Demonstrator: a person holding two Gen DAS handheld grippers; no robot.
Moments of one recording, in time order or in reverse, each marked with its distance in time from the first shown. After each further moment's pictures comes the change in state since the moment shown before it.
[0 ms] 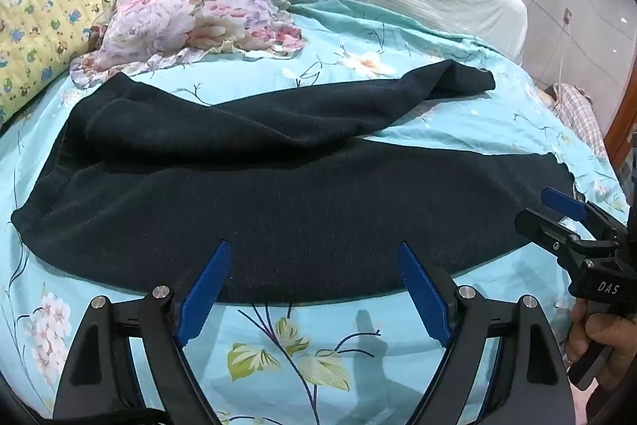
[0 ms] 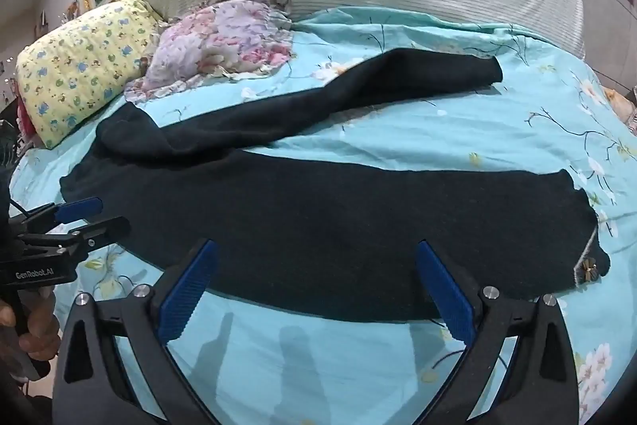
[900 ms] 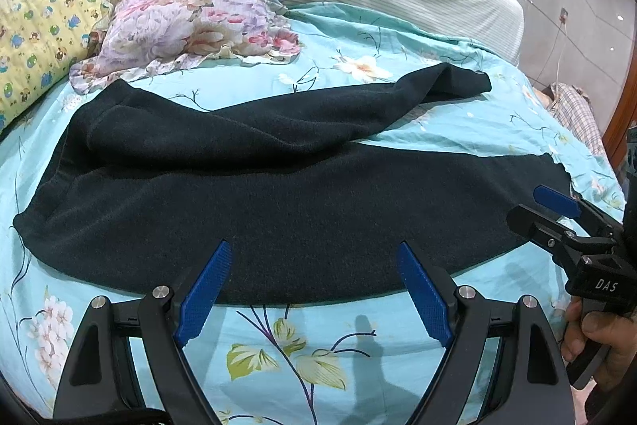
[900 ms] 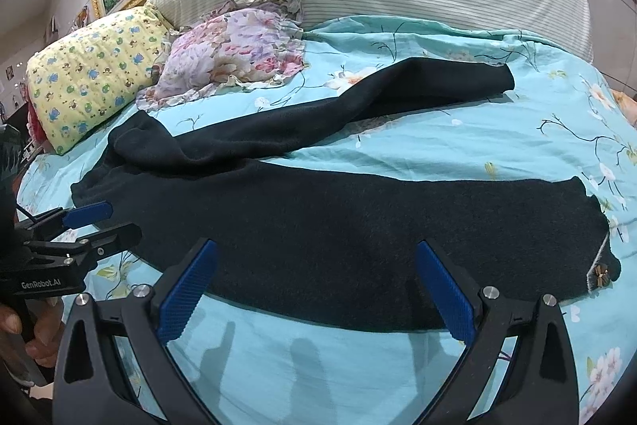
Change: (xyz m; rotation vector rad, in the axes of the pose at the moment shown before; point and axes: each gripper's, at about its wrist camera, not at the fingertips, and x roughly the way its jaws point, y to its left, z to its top) left arm 0.000 -0.004 -0.004 0.008 -0.016 -0.001; right arm 0.002 0.005 0.001 0.003 -0.020 0.038
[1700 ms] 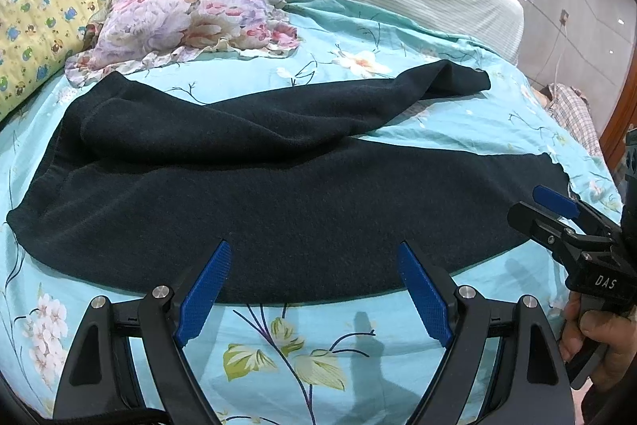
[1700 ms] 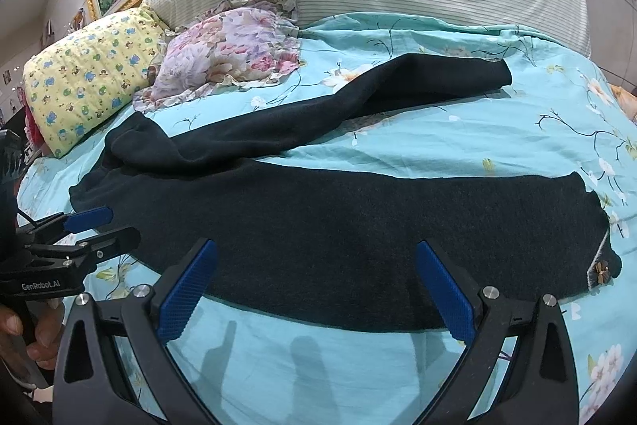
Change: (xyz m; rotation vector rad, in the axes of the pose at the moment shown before) left arm 0.006 0.004 0.000 -0.009 0.018 -0.021; right arm 0.001 -0.005 0.000 0.013 0.008 -0.005
